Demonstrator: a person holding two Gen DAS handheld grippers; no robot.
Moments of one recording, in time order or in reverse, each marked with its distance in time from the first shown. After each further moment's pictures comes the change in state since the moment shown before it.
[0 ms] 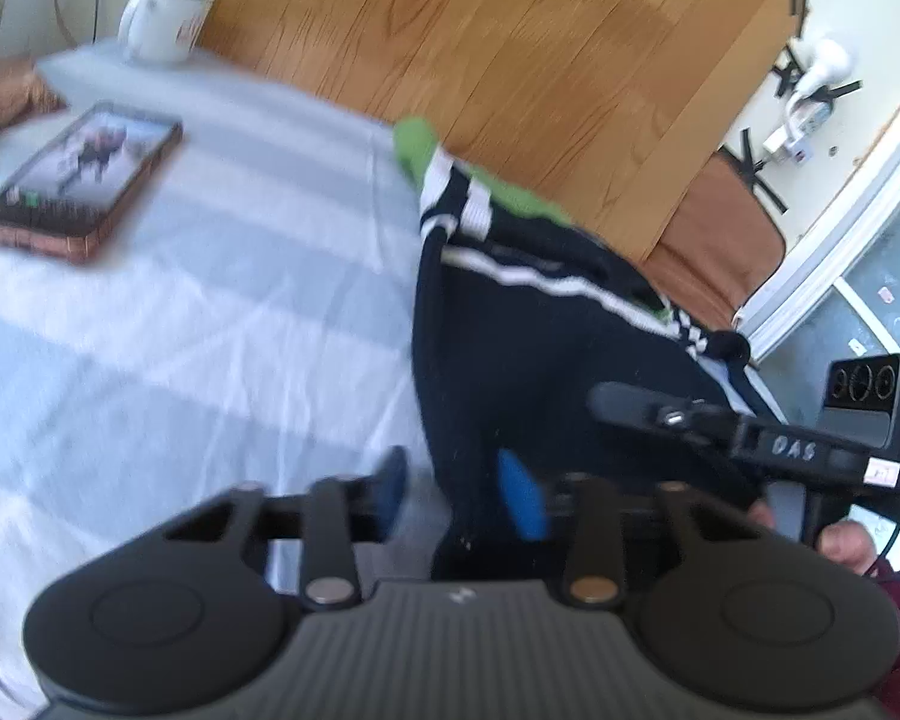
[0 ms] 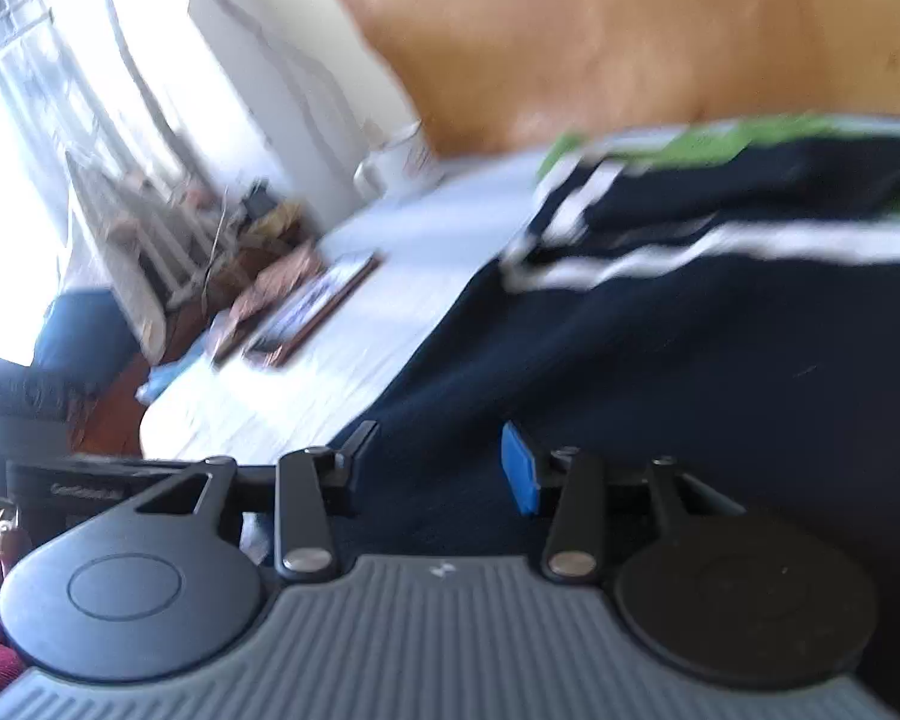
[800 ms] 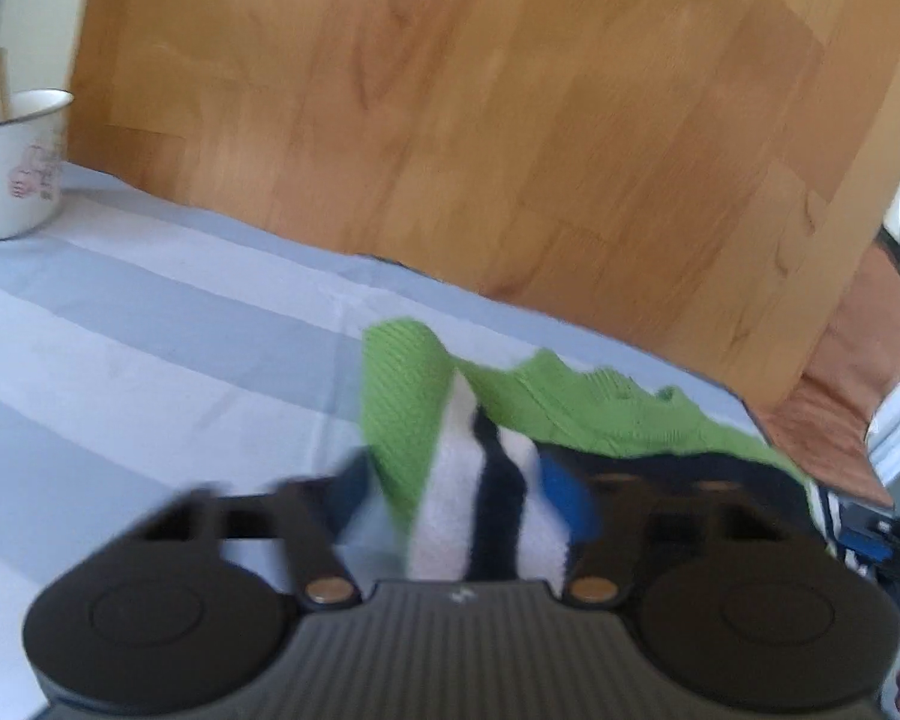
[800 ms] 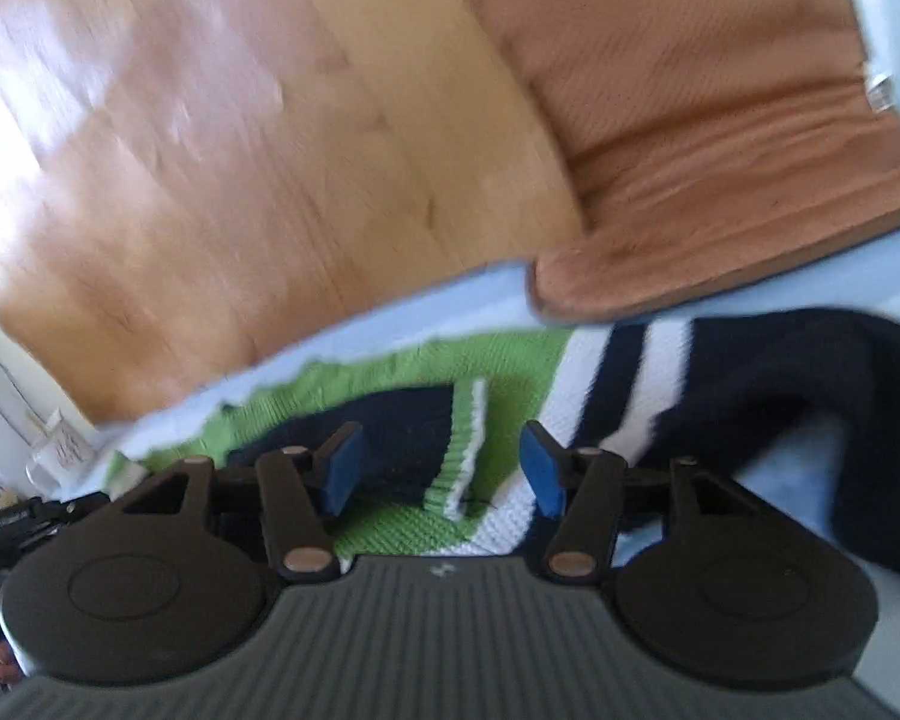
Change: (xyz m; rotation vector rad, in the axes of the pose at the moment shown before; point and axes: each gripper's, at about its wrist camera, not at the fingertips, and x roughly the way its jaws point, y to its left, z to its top) left arm 0.202 -0.024 0.178 0.056 -0.053 0.188; right arm -0.039 -0.216 0.093 0.324 -0.209 -0.467
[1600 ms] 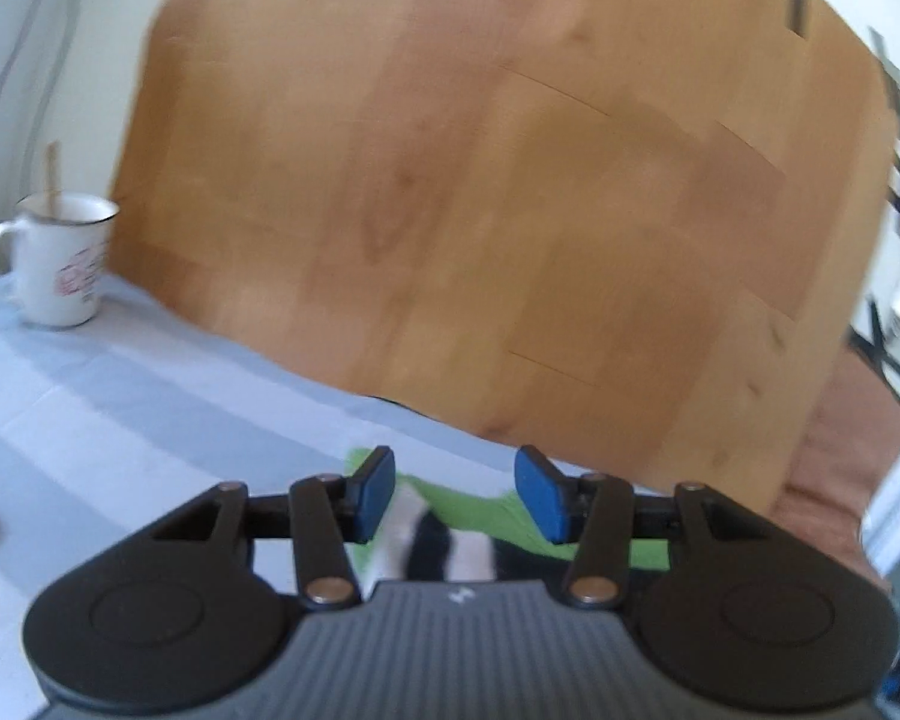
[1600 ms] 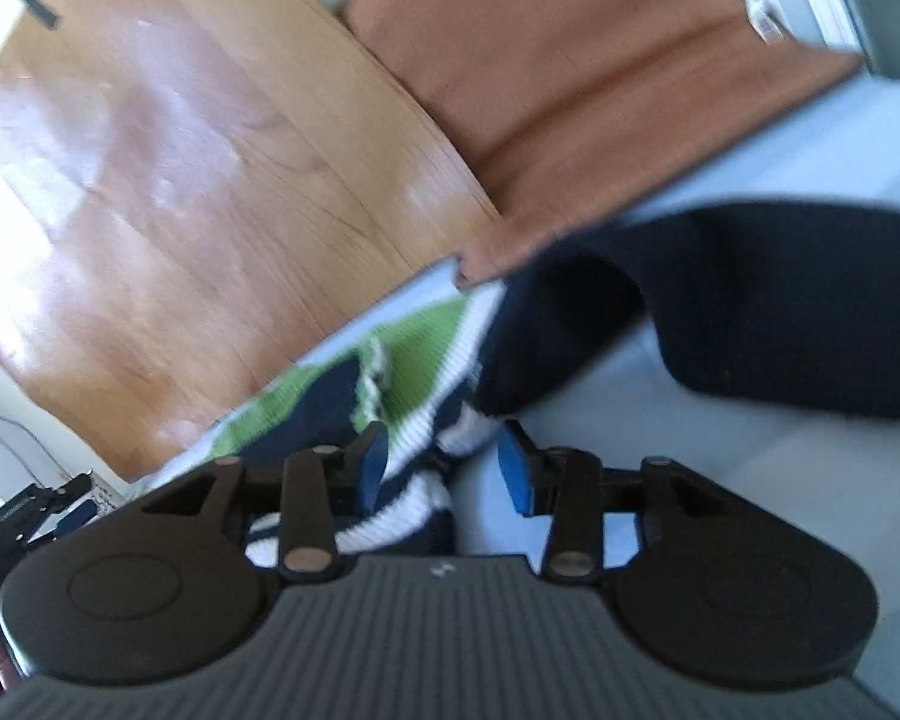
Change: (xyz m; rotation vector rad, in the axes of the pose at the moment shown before) left arm -0.045 -0.007 -0.016 0.001 -0.314 -0.015; right arm -0.069 -0.045 -0.051 0.160 -0.166 0.038
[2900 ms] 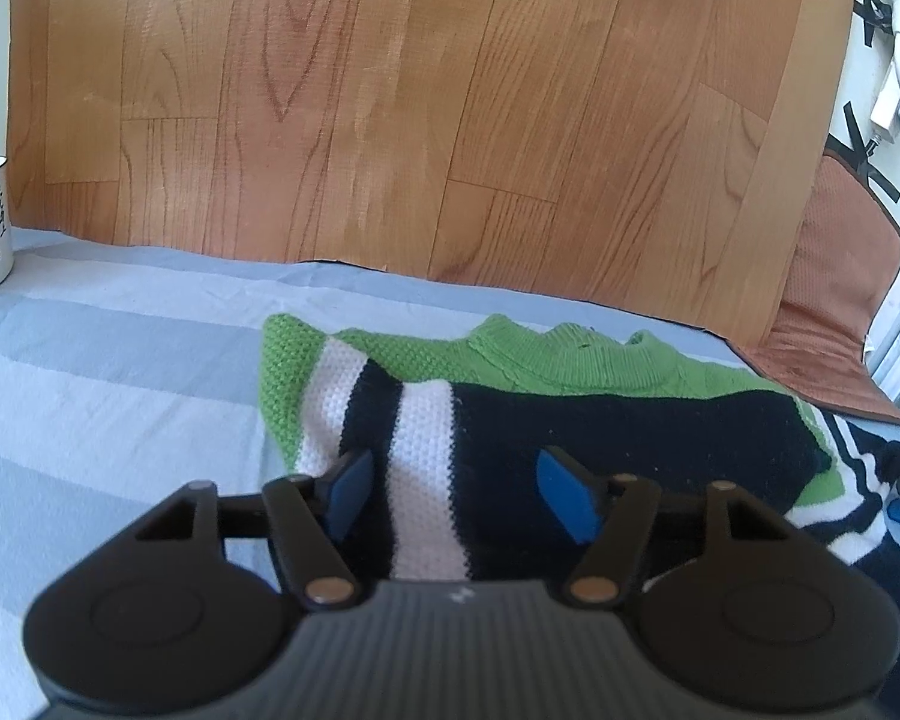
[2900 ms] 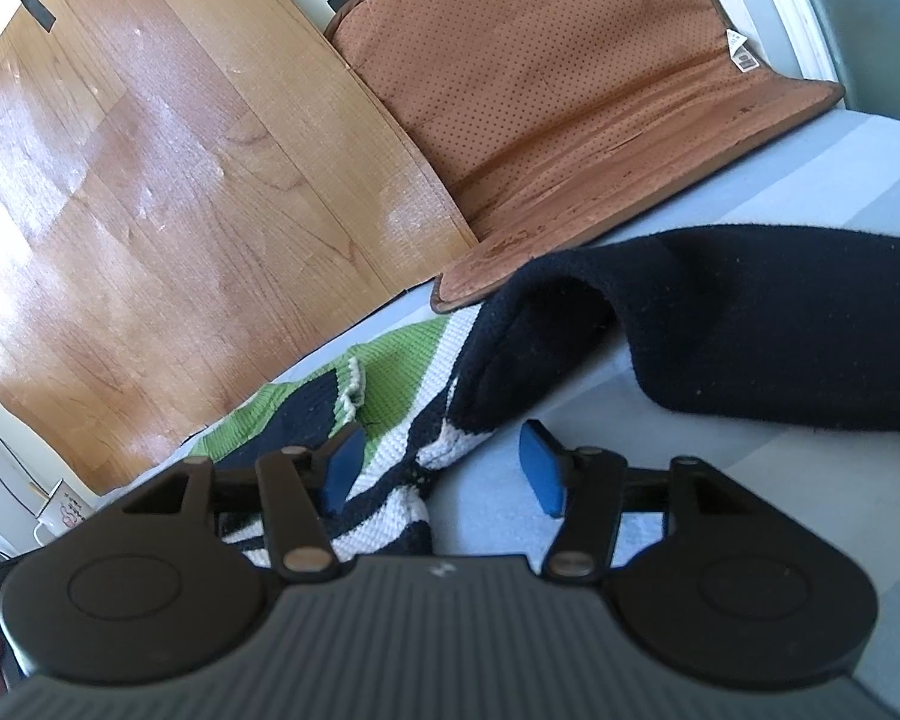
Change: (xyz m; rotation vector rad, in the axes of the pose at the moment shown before) left arm 0.043 -0.015 -0.021 0.160 0.286 -0.036; right arm 0.003 0.000 0.003 -0.002 -0.030 -0.071
